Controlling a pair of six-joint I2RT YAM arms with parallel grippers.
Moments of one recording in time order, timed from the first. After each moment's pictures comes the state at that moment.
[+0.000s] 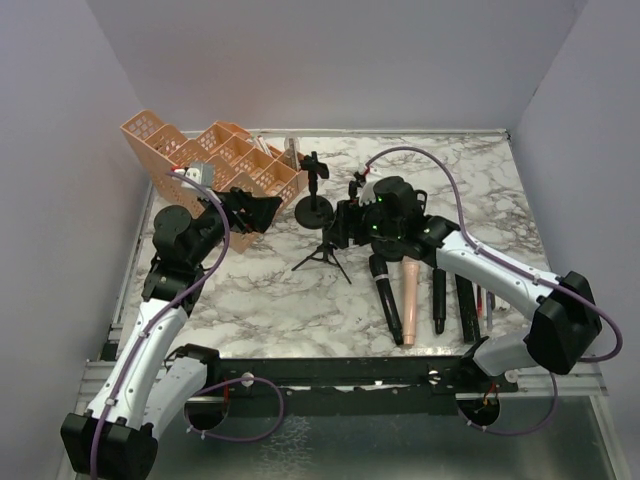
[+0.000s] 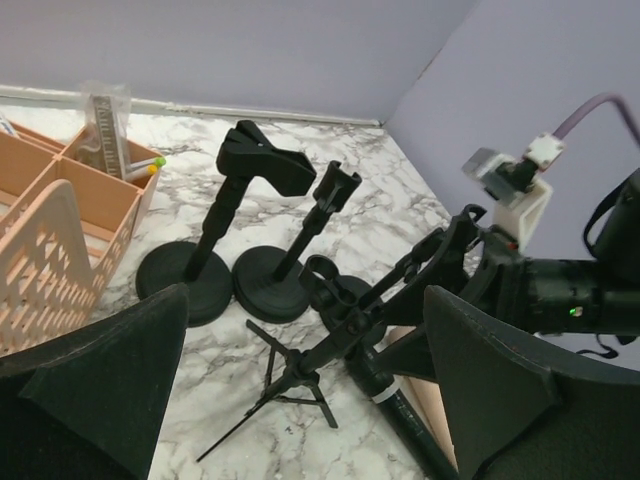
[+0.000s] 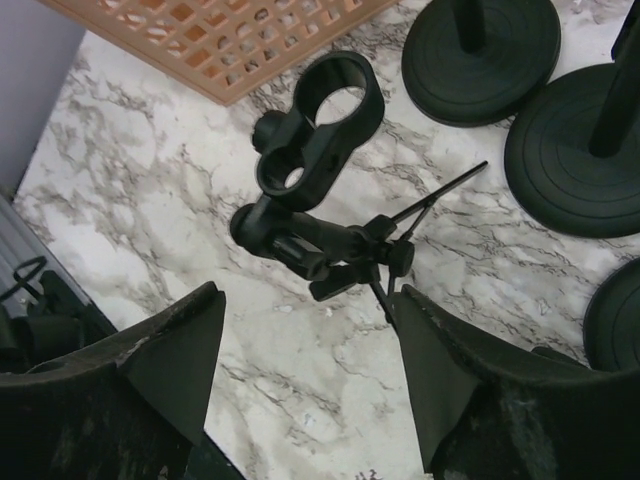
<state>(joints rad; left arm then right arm) -0.22 0.81 0.74 0.09 0.36 -0.51 0.72 1.42 1.11 -0.22 -0.16 0.40</state>
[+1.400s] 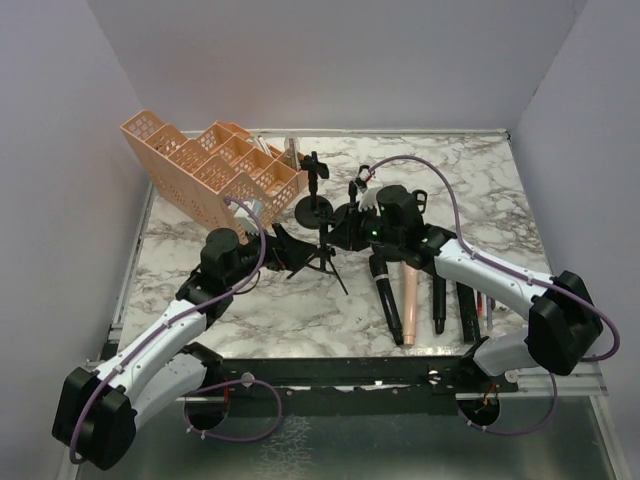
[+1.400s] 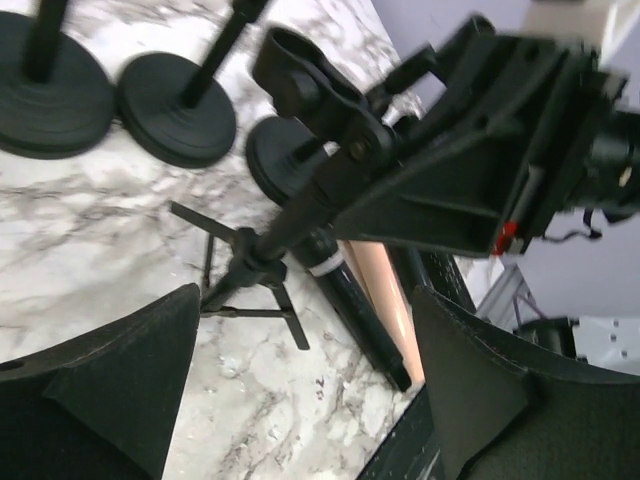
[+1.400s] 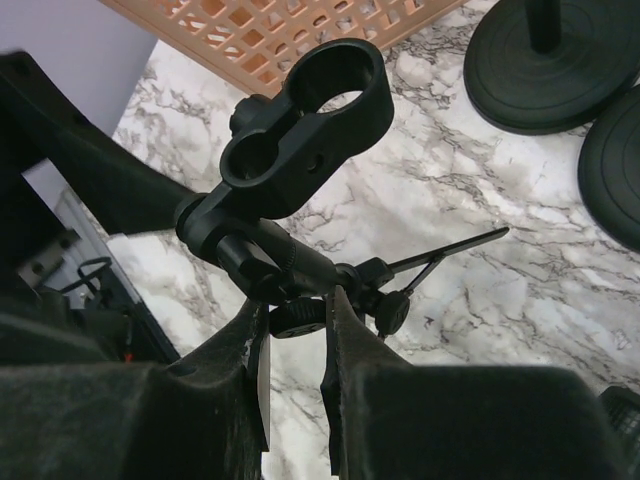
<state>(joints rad) -0.42 0.87 0.48 0.22 0.36 -0.68 0.72 1.41 0.94 0.03 -0.26 0.47</state>
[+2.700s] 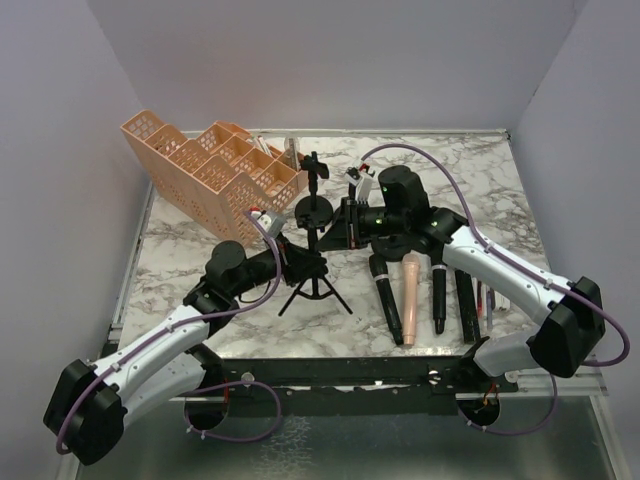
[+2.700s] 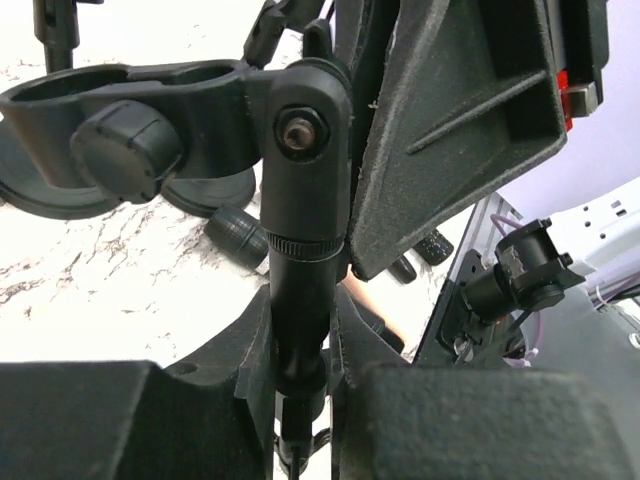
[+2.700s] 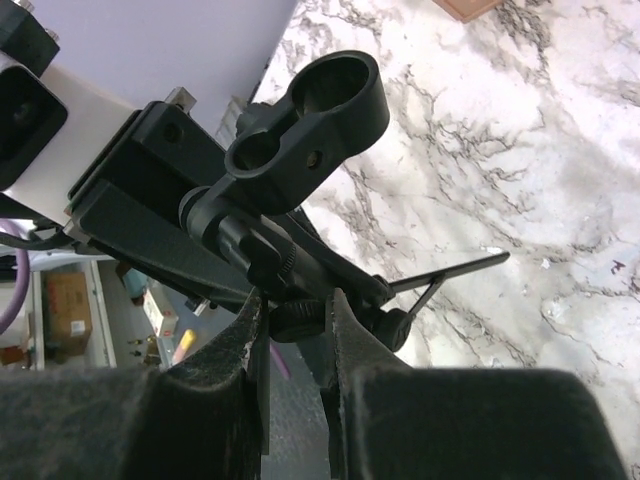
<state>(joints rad) -0.64 0.88 0.43 0.42 0.43 -0.51 0.72 1.40 1.17 -0.27 -0.59 0.63</state>
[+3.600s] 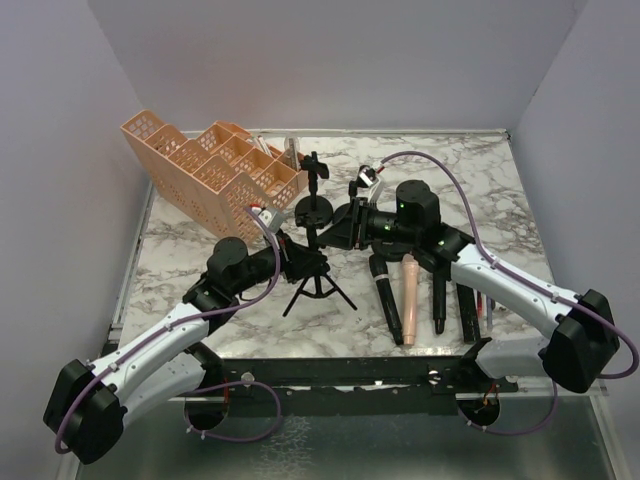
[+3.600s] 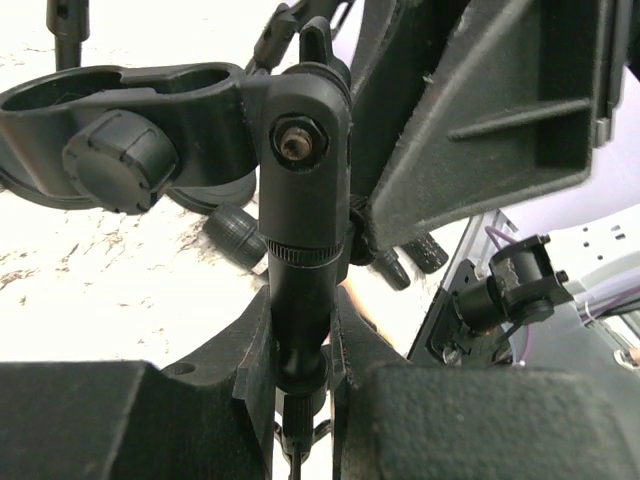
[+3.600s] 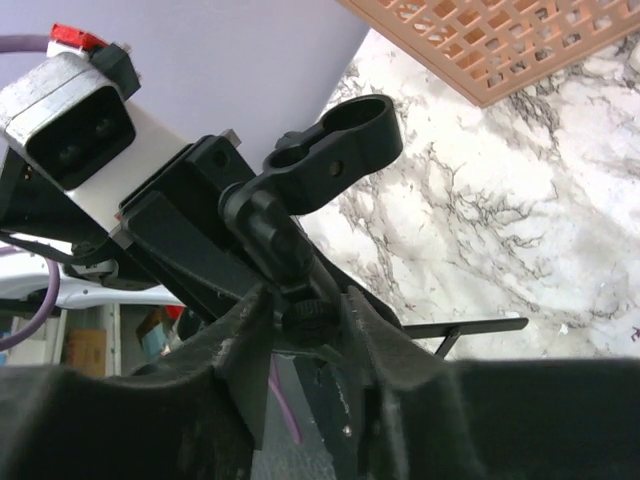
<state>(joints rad) -0.64 0.87 0.46 0.35 0.39 -0.53 0.71 1.30 0.97 0.08 -0.54 0.75</state>
